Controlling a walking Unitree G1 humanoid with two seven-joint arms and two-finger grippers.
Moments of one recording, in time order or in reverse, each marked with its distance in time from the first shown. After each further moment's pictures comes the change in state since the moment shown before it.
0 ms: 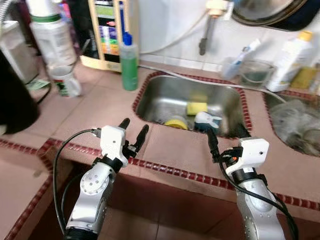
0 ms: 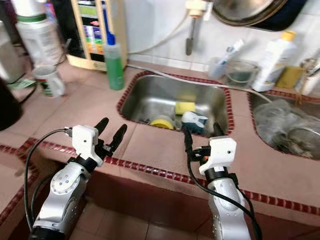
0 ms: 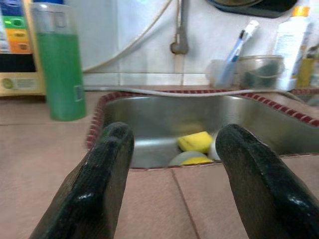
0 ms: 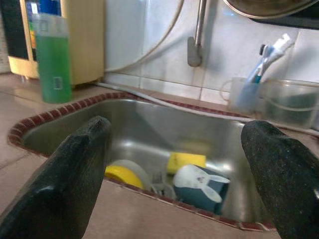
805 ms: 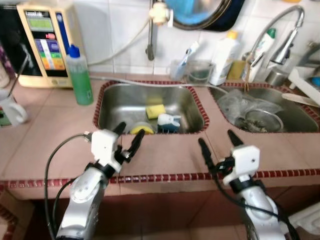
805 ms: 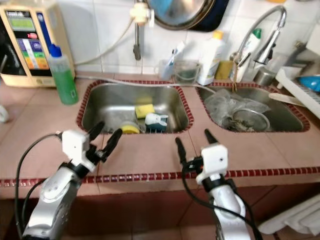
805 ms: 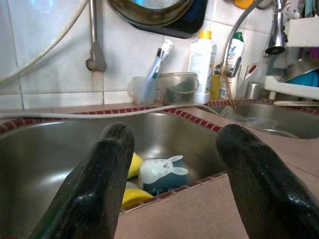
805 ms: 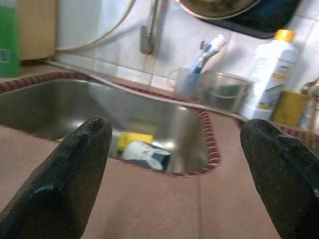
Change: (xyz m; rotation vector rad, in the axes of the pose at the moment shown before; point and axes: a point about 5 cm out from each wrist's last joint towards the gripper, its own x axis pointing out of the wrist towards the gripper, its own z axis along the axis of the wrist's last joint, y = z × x) left arm -0.018 0.006 0.000 -0.038 -0.024 -0.051; right arm -0.013 0.010 -0.006 -0.051 0.037 0.140
